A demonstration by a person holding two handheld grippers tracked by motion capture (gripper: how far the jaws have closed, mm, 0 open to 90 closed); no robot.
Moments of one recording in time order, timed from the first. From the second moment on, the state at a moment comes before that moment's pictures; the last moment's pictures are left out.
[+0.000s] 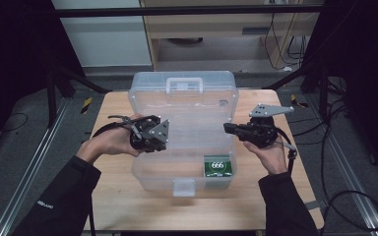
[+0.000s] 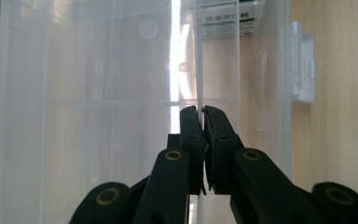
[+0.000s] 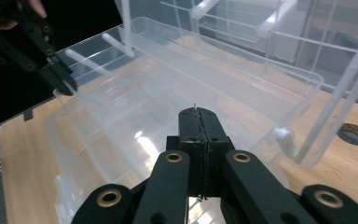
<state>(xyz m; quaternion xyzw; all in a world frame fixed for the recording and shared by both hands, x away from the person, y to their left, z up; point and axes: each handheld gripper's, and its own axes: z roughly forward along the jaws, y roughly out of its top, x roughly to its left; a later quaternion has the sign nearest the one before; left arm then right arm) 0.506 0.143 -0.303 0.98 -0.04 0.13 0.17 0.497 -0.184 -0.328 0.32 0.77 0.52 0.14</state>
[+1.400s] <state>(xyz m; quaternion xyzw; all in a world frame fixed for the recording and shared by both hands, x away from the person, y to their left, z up) 0.500 0.142 -0.310 0.98 -0.04 0.11 0.17 0.531 -0.202 -0.330 0.37 0.76 0.51 0.16</state>
